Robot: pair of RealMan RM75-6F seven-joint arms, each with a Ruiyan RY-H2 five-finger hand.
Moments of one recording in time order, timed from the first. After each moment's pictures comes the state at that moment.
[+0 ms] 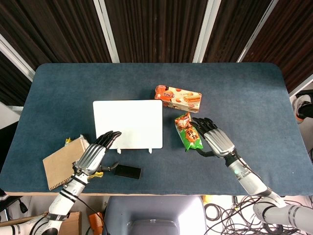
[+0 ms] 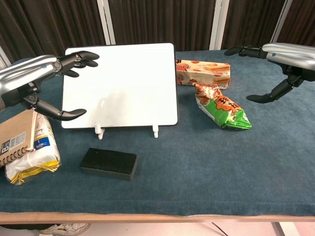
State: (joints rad) left arm -0.54 -1.41 -0.10 -1.74 1.39 1.17 0.04; right arm 0.57 -1.33 0.15 -1.49 -1.51 0.99 0.08
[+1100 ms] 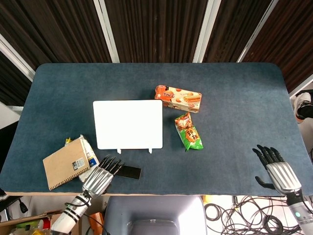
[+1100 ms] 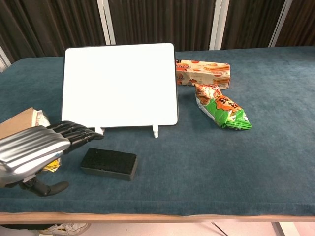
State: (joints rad) left arm -0.45 -1.51 0.05 -1.70 1.38 1.10 0.70; right arm 0.19 -1.15 -0.10 -1.36 -1.57 1.31 0.15
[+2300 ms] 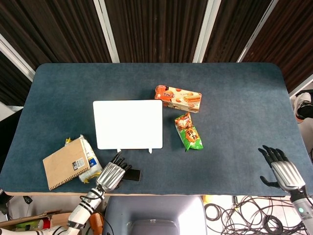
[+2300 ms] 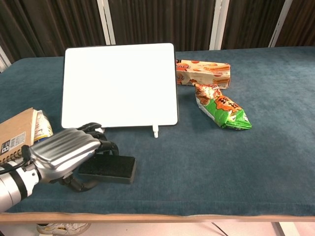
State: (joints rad) left arm -0.51 -1.68 0.01 -1.51 1.36 1.07 0.63; right arm 0.20 -1.14 -0.08 -1.32 -1.53 1.20 0.21
